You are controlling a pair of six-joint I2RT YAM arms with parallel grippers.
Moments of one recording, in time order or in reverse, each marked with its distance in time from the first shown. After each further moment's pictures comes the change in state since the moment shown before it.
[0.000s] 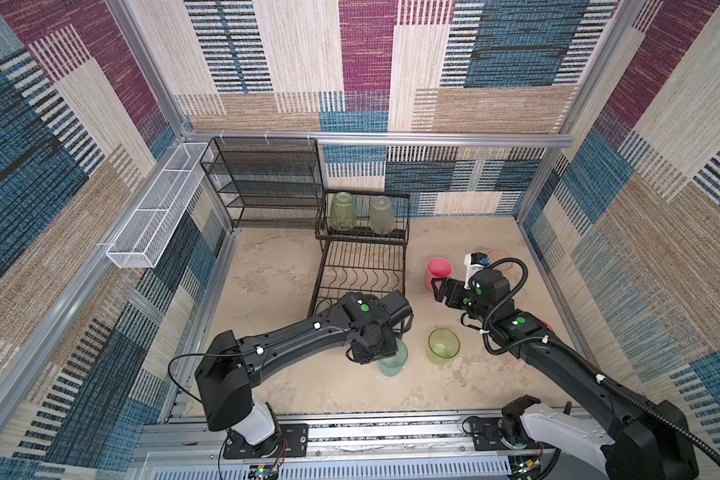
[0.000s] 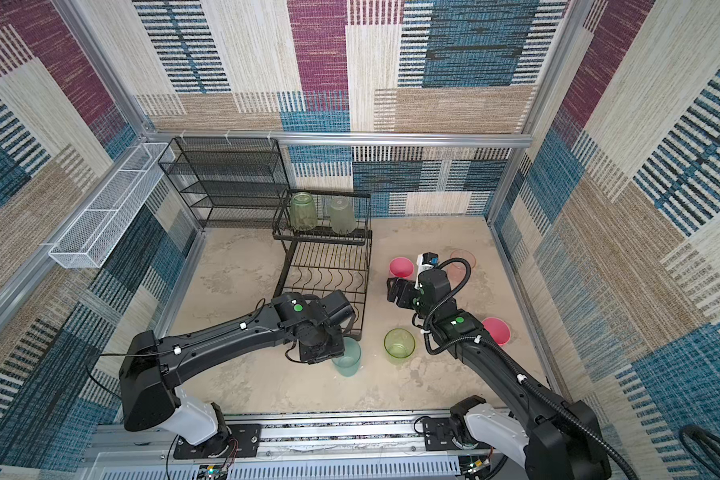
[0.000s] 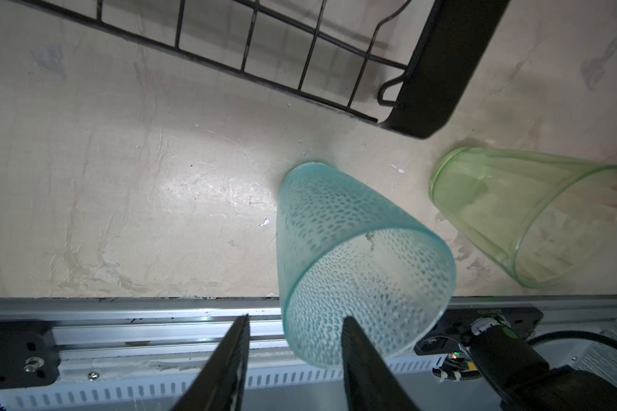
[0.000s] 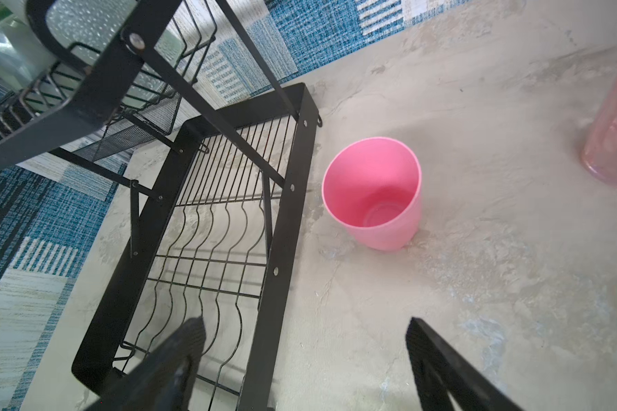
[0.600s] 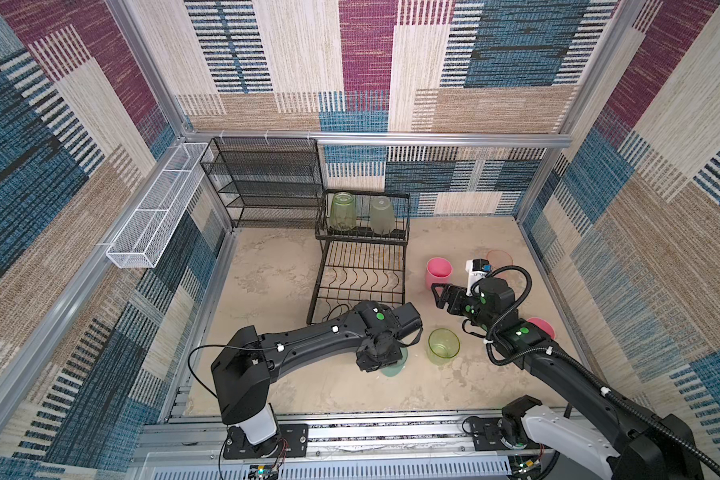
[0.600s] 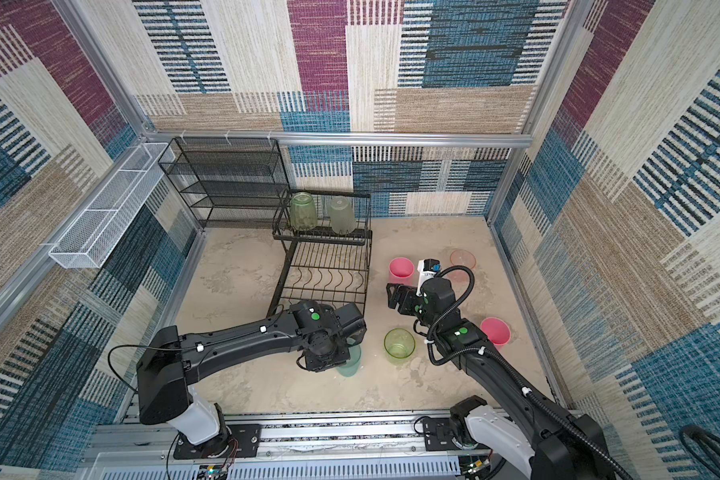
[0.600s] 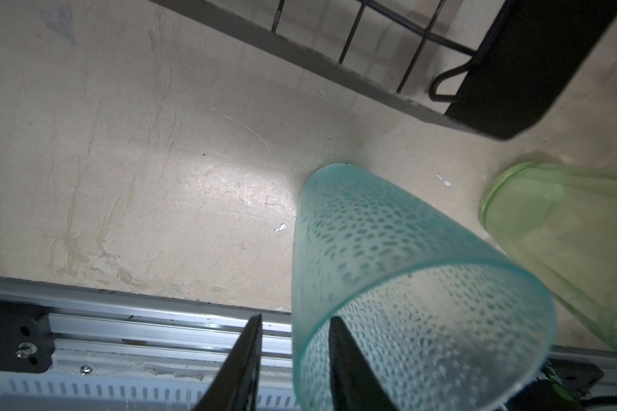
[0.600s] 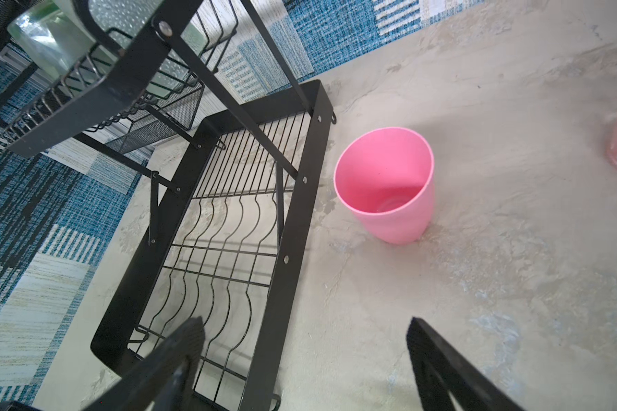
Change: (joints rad) left arm -0.050 0.077 -0.005 -0.016 -0.066 -0.099; right arm 0.000 -0.074 -0.083 0.061 -0.032 -0.004
